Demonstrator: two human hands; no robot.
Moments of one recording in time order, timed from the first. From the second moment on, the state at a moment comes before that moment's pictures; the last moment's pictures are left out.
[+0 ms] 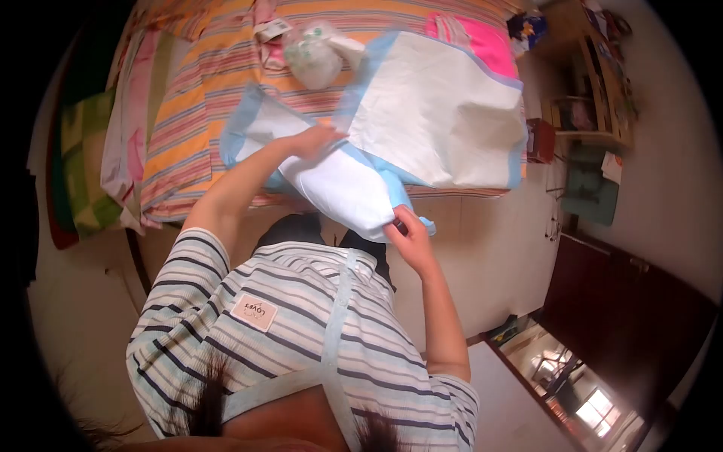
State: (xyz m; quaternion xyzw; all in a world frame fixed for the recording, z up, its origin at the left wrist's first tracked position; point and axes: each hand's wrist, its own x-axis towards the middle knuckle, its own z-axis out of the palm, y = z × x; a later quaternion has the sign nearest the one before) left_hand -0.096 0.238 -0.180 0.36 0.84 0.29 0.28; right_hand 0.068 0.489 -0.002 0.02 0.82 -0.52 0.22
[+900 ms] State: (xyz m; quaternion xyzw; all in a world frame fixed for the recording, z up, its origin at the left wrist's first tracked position) left_hand -0.038 0.296 -0.321 0.02 0.84 0.48 0.25; right_hand 0.155 0.556 0.192 -0.09 0.93 -0.32 -0.16
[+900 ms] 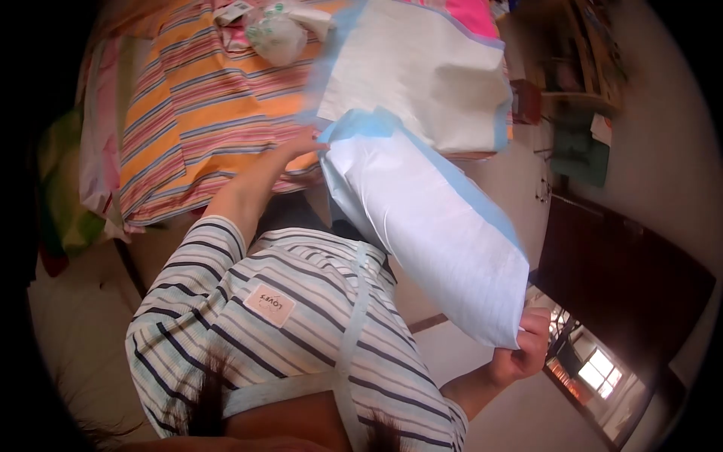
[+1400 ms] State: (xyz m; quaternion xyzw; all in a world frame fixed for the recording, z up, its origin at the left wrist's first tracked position) left_hand -0.092 0.267 -0.157 -0.07 0.58 0.79 0.15; right_hand 0.114 0.768 0.160 0.19 0.89 -0.25 -0.34
